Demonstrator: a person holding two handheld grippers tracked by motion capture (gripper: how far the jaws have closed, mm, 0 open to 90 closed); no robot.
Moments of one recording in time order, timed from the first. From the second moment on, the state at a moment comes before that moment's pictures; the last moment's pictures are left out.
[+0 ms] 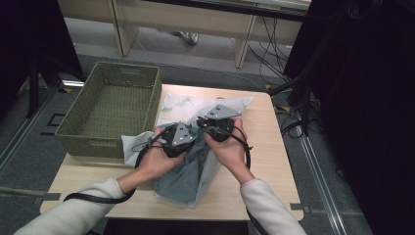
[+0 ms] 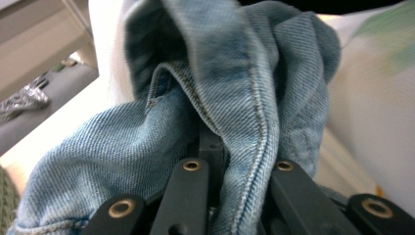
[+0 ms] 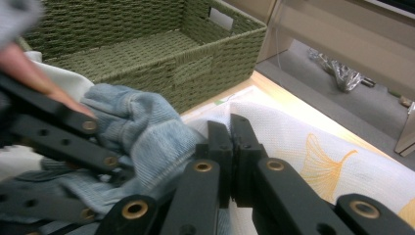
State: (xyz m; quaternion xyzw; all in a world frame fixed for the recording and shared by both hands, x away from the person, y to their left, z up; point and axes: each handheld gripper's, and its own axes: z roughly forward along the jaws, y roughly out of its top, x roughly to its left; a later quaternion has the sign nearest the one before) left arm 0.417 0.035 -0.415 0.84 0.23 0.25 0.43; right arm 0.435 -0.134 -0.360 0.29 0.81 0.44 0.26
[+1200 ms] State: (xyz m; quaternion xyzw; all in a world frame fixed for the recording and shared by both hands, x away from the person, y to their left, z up) left arm 0.426 0.022 -0.436 0.83 0.25 0.28 0.41; right arm 0.442 -0.143 -0.365 0.32 0.80 0.44 0.24
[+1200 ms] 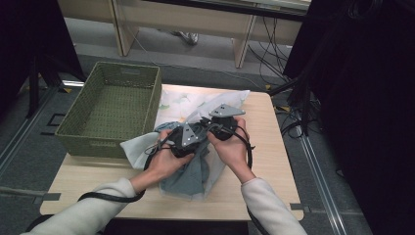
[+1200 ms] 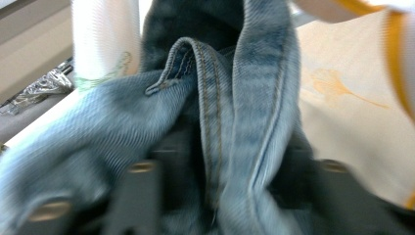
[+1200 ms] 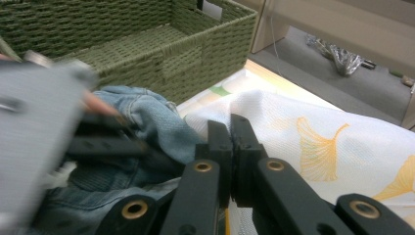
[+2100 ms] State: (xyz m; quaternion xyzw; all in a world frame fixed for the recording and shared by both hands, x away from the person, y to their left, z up) left arm 0.442 0.080 -0.440 0.90 0.23 0.21 0.31; right arm 0.443 -0.143 -0.367 0.33 0.81 0.42 0.23
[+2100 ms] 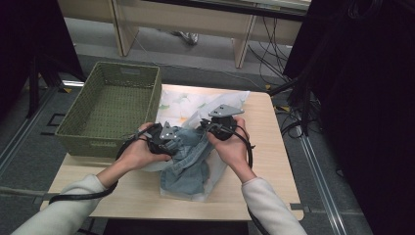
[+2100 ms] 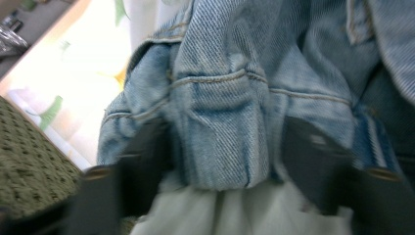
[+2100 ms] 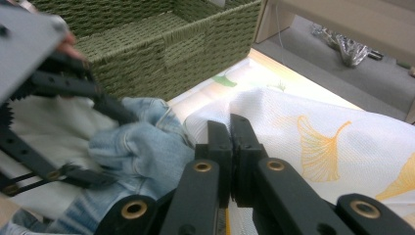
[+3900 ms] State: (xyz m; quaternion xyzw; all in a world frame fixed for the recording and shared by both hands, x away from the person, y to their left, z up) left arm 0.423 0.060 -0.392 0.76 0.37 0.17 0.51; right arm 0.434 -0.139 -0.355 0.34 0.79 0.46 0.24
